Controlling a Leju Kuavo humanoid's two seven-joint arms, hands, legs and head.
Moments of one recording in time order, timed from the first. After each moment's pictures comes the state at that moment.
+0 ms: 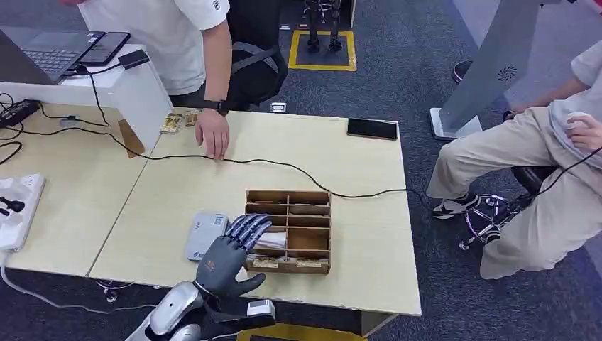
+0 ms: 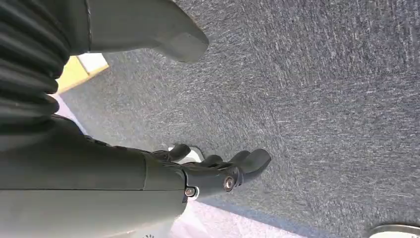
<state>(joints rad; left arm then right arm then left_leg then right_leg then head) -0.06 0.17 -0.58 -1.42 -0.96 0.40 -0.26 -0.04 0.23 -1.40 -0.47 1.52 -0.49 -0.01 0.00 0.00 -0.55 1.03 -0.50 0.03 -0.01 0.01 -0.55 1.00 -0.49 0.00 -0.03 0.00</state>
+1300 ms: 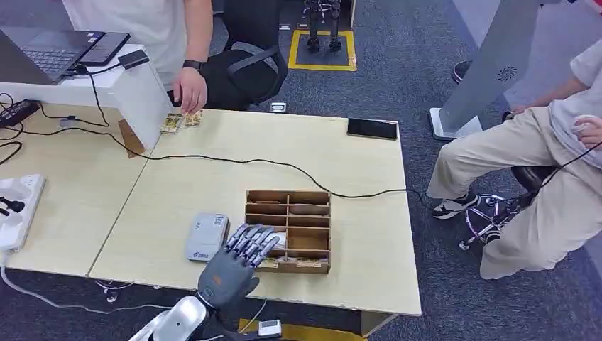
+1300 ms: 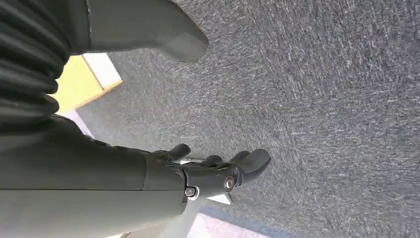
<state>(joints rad) -0.04 0.20 -0.65 -1.41 -1.35 0.50 -0.03 -0.04 0.26 -1.44 -0.51 1.50 -0.44 0.01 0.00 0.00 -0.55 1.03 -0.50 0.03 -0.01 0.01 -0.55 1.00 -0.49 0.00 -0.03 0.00</state>
